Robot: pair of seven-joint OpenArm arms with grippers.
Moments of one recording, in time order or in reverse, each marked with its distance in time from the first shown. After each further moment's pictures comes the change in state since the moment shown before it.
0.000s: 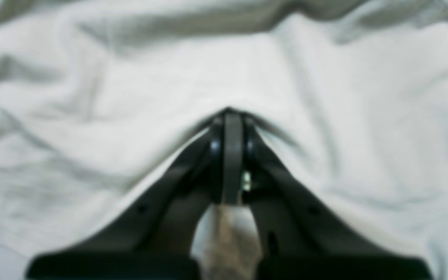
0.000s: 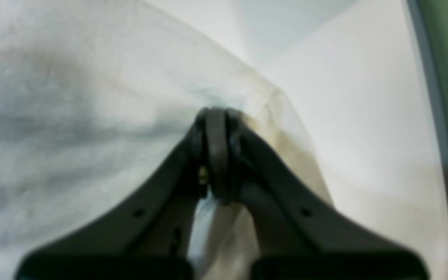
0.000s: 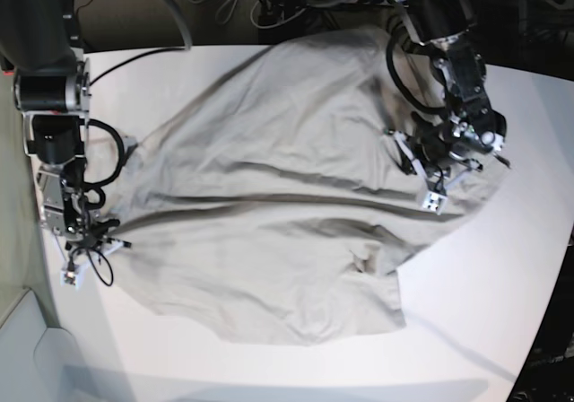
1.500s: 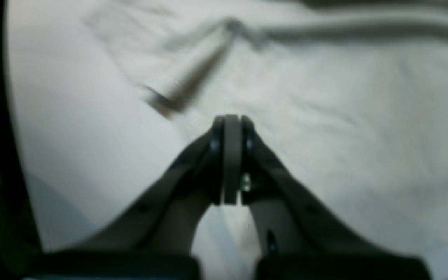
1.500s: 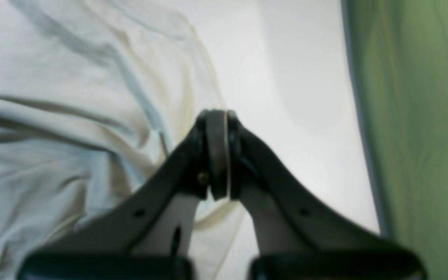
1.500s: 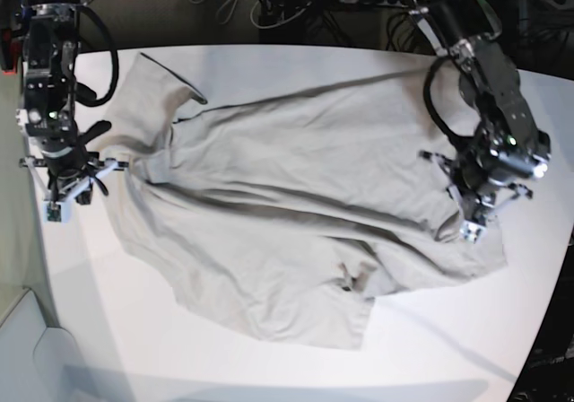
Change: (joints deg) left arm -0.5 -1.7 2.7 24.8 -7.9 0.9 22.6; right arm -41.8 -0.5 12.3 72.9 -0.4 -1.1 -22.8
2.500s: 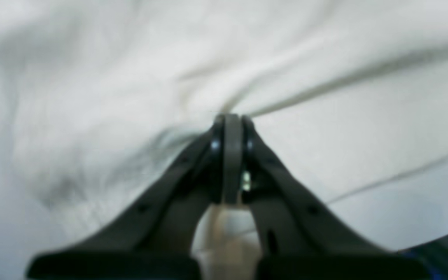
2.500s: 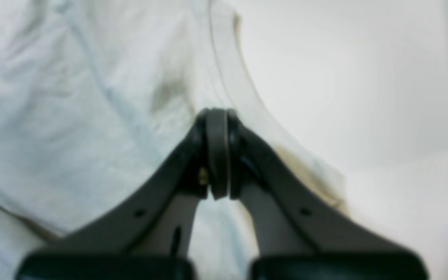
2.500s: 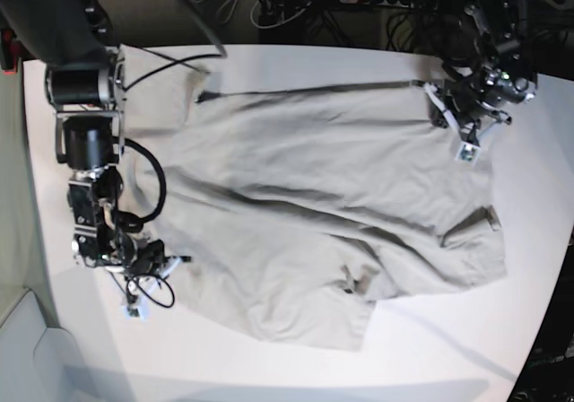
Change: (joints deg) left arm 14.9 -4.2 -5.4 -13.2 -4.4 -0.7 -18.0; right arm 41.2 -7.5 -11.1 -53.8 -0.4 14.1 2.7
